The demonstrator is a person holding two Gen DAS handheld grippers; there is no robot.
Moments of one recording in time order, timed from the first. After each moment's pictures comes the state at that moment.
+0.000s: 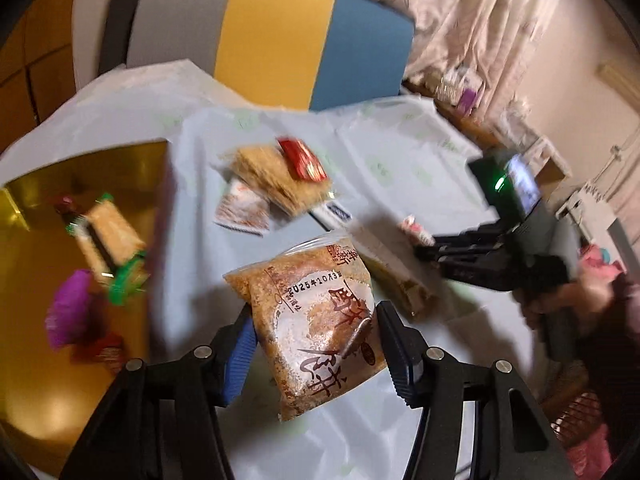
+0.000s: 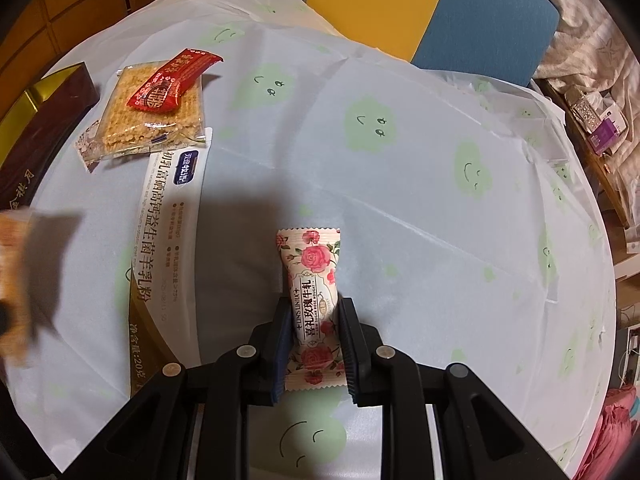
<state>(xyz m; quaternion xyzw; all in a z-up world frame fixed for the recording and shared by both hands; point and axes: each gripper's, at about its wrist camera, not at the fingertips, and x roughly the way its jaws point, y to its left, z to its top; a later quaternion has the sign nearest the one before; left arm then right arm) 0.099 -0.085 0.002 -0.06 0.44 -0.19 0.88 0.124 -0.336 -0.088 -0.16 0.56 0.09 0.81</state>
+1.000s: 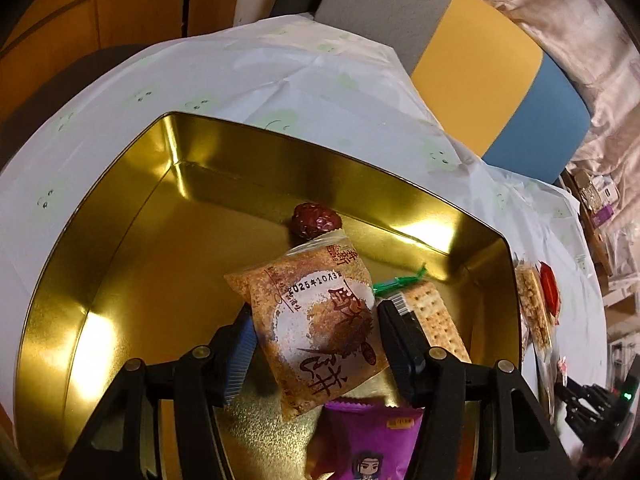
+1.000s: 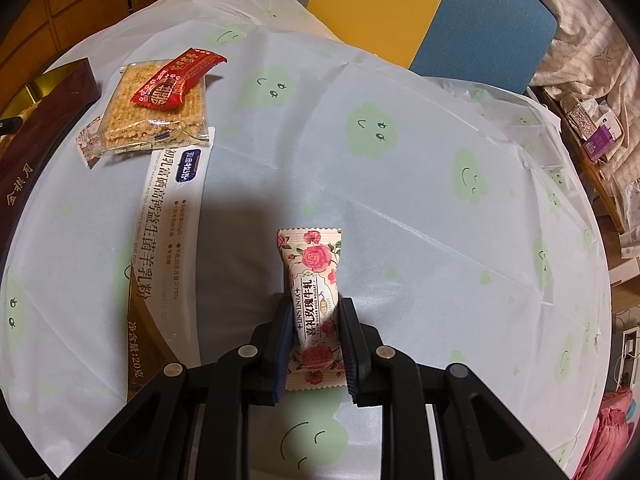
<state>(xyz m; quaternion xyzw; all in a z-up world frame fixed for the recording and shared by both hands) 0.206 0.113 -0.041 -0.18 0.50 0.04 0.85 0.112 -0.332 -0.085 -0.17 0.55 0.09 0.81</state>
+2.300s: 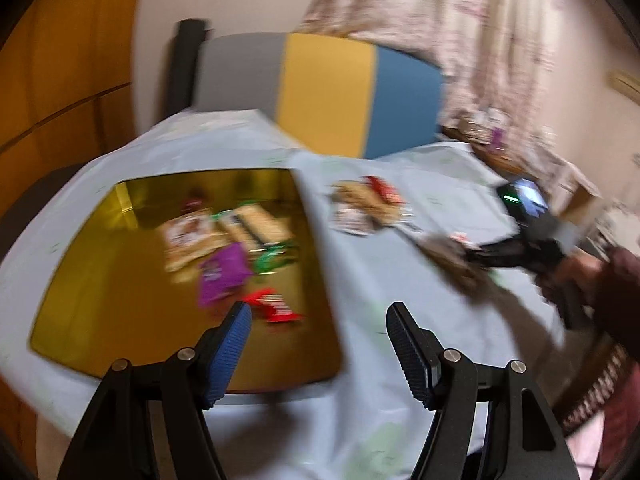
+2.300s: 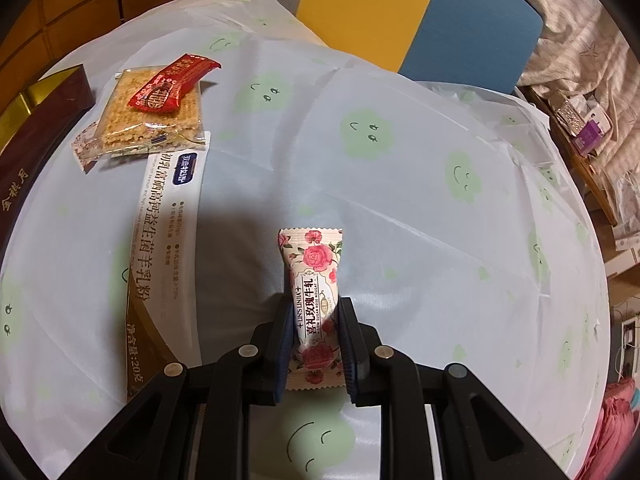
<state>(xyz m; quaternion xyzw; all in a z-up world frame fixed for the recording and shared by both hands) 0.015 0.002 0.013 -0.03 0.35 -0.14 0.92 0.102 -0.332 -0.086 -0.17 0.53 0.07 0.83</state>
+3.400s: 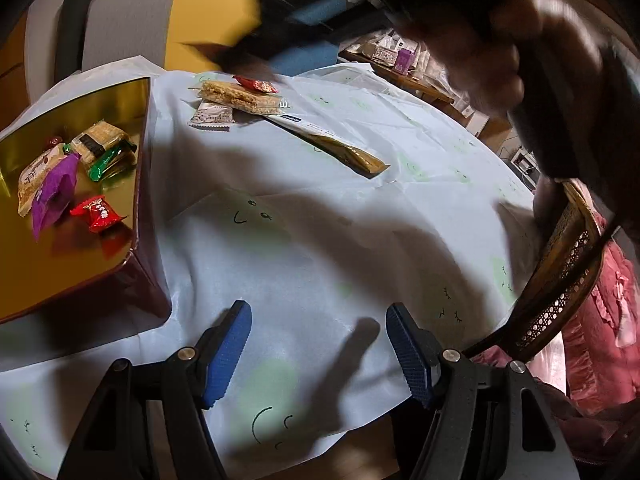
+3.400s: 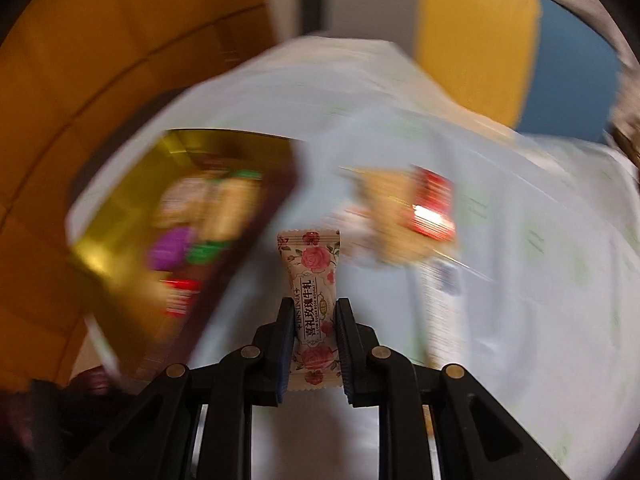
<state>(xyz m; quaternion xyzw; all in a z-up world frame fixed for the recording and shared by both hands) -0.002 -0.060 -0.056 0.00 0.44 -0.30 0.85 0.070 -0.164 0.004 -0.09 0.50 0.28 0.81</state>
